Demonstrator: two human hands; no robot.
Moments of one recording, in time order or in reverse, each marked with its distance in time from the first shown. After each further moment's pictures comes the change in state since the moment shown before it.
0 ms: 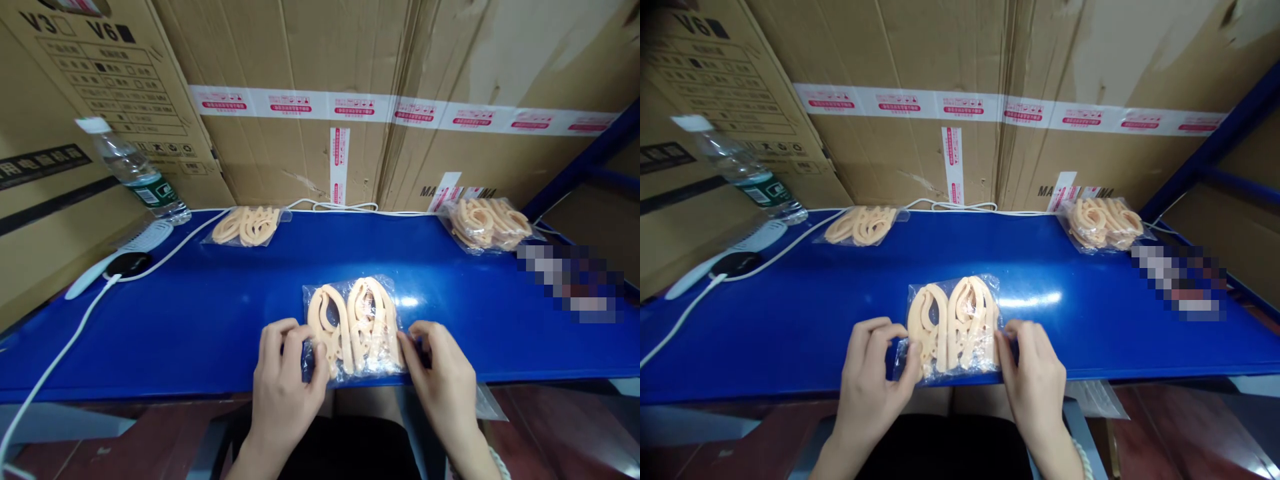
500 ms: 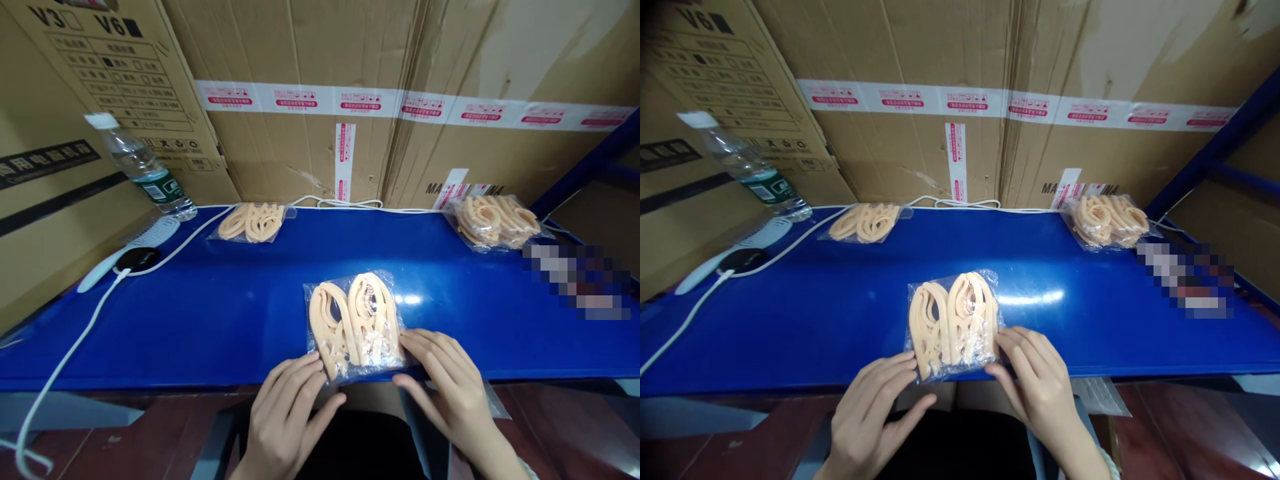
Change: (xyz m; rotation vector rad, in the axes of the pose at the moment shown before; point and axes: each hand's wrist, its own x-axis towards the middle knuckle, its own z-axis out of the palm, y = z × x) left_hand -0.036 -0.011 -0.014 -0.132 -0.037 0.304; right_hand -0.009 0.017 -0.010 0.193 -0.180 -0.366
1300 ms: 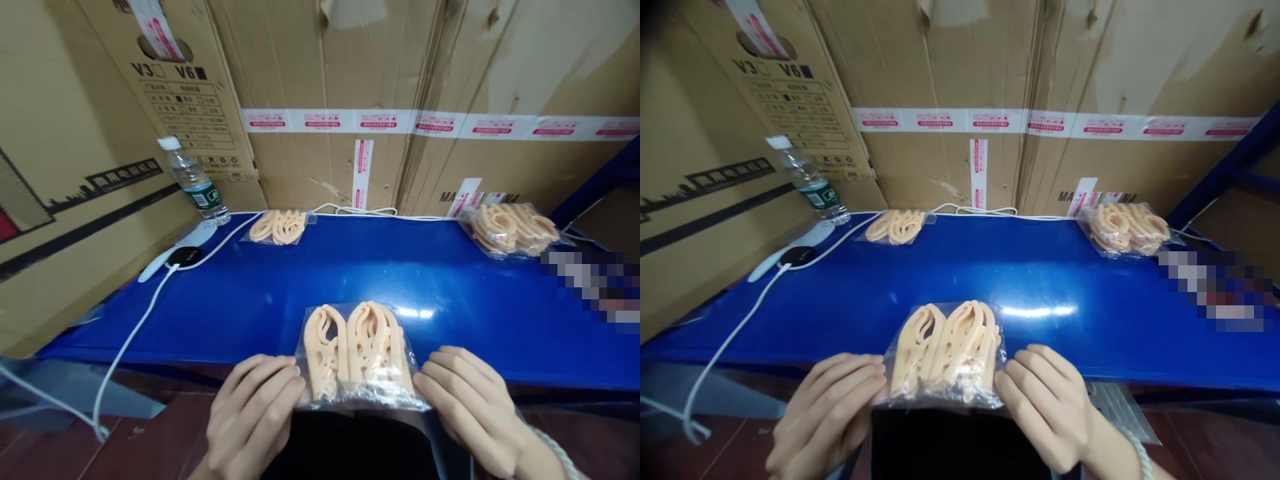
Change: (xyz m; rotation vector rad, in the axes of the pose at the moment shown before) left_hand 0.014 -0.027 -0.070 0.093 0.100 0.248; right_hand 0.022 -0.018 -0.018 -0.010 0.091 -0.527
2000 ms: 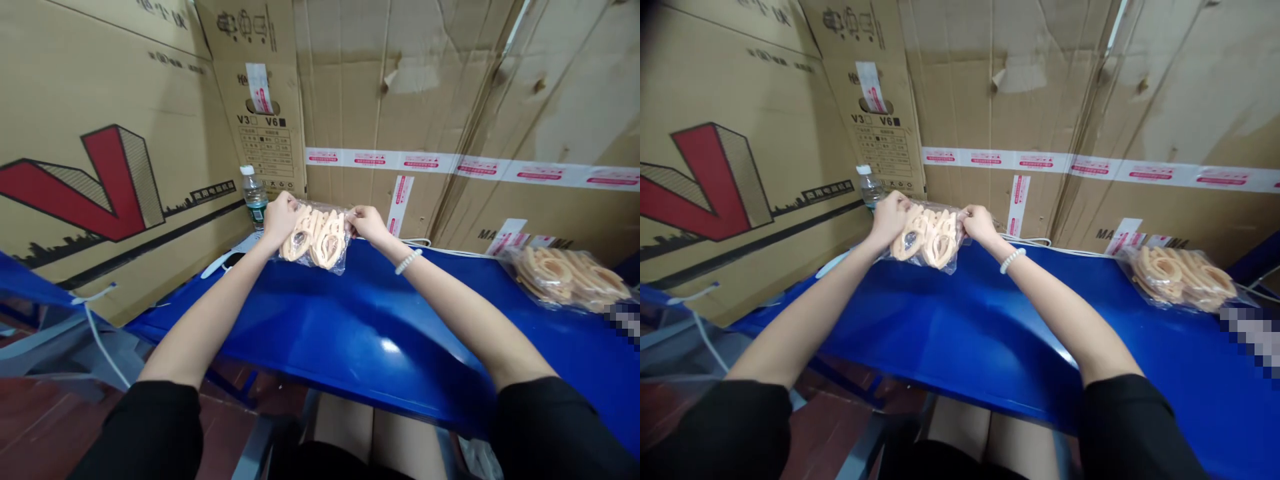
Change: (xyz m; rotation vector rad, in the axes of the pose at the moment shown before) left_hand 0.141 -0.268 0.045 0.351 -0.176 -0.906; right_hand 0.262 0.163 0.168 0.675 -0.159 0.986
